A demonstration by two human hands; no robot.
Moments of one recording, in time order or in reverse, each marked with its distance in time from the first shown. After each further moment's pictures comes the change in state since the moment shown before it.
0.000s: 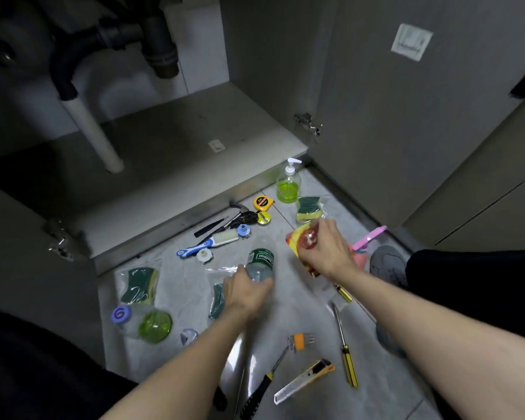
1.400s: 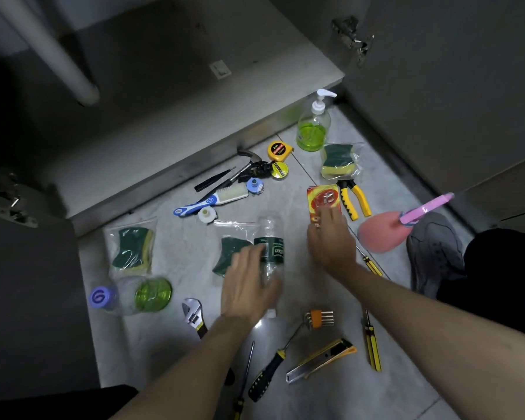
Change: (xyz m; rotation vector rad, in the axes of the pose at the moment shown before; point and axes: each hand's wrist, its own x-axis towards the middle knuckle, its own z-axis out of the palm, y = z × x) left_hand 0.033 -0.078 0.032 0.332 0.120 0.517; right_hand 0.022 0.039 0.121 -0.081 0.071 -0.030
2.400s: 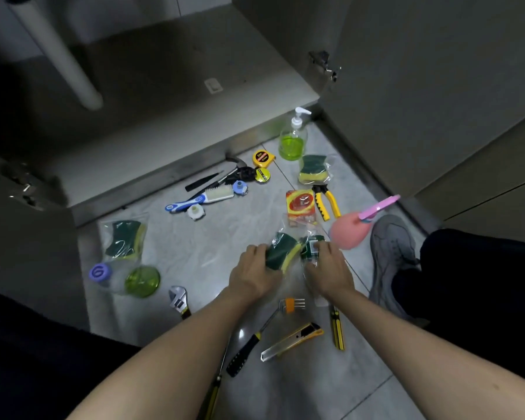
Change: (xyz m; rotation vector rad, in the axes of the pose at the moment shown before) left_hand 0.006 0.049 0.010 -0.074 -0.386 -0.192; right_hand -0.077 0.025 -0.056 -0.054 -0.292 0.184
